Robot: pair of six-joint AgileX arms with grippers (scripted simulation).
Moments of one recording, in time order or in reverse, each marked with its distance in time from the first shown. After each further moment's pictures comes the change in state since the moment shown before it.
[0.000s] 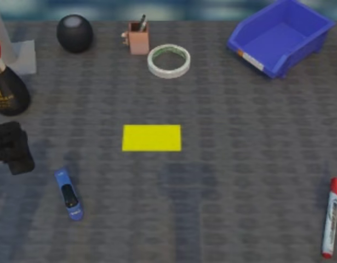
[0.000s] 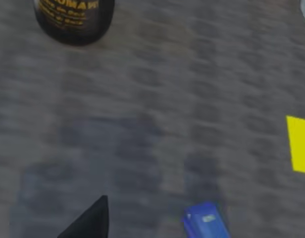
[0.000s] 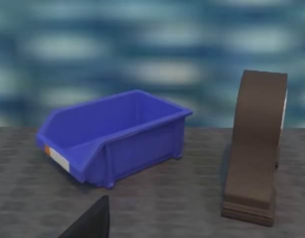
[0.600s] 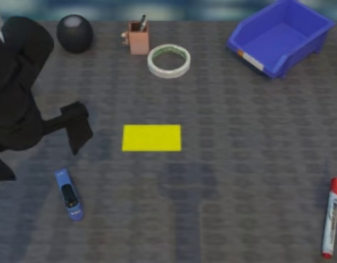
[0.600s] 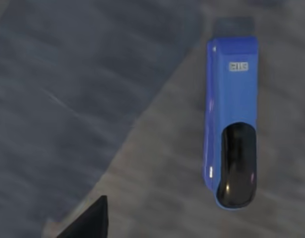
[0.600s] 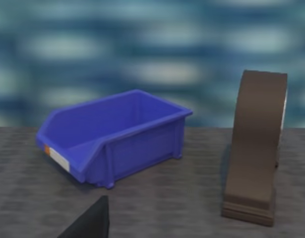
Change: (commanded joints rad) left arm -0.165 0.860 0.592 -0.559 -0.003 -0.385; right arm 0.000 0.000 0.000 0.000 0.000 0.000
